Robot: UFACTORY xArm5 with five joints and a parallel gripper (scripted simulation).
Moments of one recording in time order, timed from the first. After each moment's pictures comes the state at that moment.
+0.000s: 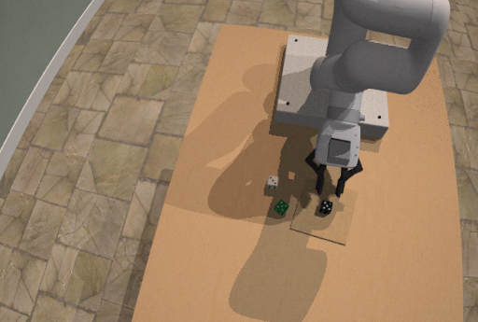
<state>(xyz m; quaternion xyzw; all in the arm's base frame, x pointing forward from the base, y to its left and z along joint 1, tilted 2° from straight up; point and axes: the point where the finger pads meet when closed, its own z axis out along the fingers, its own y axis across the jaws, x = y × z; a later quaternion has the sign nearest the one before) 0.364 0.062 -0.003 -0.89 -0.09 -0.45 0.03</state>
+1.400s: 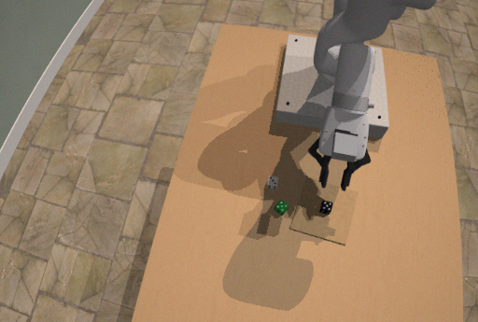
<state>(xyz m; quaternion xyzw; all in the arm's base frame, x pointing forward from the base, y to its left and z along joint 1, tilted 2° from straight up) 0.371 0.062 0.058 -0.91 -0.09 -0.39 0.03</state>
